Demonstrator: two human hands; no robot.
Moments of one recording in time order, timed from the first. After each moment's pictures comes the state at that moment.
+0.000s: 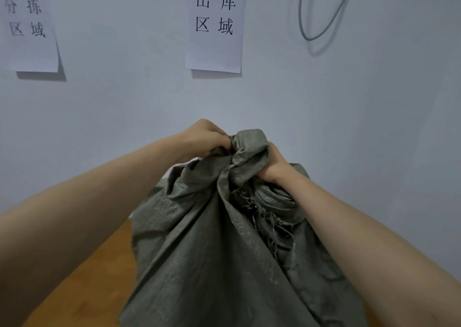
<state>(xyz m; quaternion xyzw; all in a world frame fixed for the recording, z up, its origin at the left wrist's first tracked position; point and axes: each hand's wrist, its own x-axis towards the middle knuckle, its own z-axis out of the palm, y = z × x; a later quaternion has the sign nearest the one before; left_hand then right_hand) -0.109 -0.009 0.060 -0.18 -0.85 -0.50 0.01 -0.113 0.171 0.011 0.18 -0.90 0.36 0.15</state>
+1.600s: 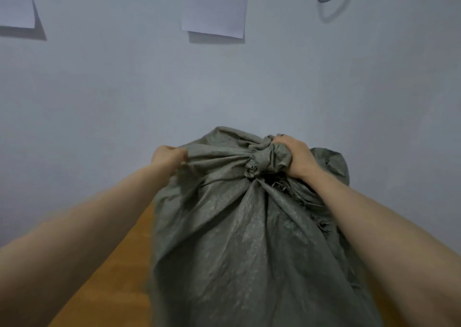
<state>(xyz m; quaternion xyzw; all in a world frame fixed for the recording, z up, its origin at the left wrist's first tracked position) -0.142 -0.048 -0.055 0.11 -0.77 -0.63 0.05 -0.127 0.236 -0.044 0.17 -0.93 0.20 0.26</state>
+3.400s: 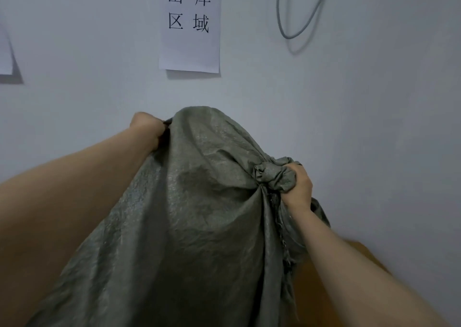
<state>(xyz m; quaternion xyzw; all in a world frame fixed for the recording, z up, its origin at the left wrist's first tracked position) -0.230 -0.025 0.067 0.21 -0.60 -0.75 0.16 -0.157 0.271 -0.069 -0.02 -0.77 0.44 0.47</state>
